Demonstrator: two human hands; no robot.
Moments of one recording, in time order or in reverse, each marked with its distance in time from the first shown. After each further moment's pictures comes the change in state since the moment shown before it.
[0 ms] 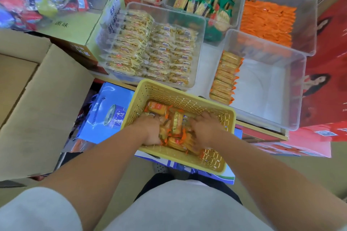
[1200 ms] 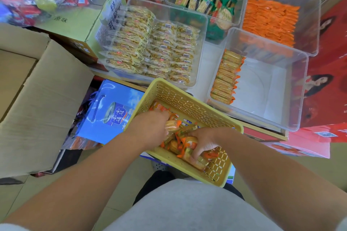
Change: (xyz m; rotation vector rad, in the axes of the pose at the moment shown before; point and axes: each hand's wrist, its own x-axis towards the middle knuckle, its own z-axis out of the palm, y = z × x) left_hand -0.054 0.015 -0.017 -0.073 0.371 0.108; right_hand -0.003 0.003 -0.012 0.447 -0.529 -0.007
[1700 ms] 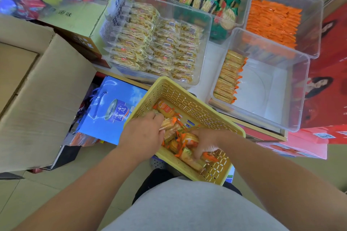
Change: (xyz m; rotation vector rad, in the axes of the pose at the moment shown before) left_hand -0.036 -0.007 0.021 0.016 0.297 -0.041; right_hand -0.009 -0.008 0.012 0.202 0.069 -0.006
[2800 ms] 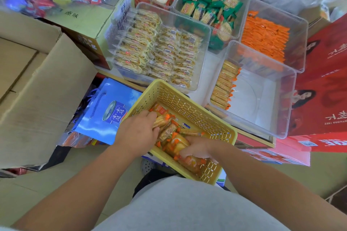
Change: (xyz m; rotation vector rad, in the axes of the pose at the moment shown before) left_hand 0.005 -0.019 0.006 -0.145 0.034 -0.073; right_hand -0.015 -0.016 0.018 0.264 0.024 0.057
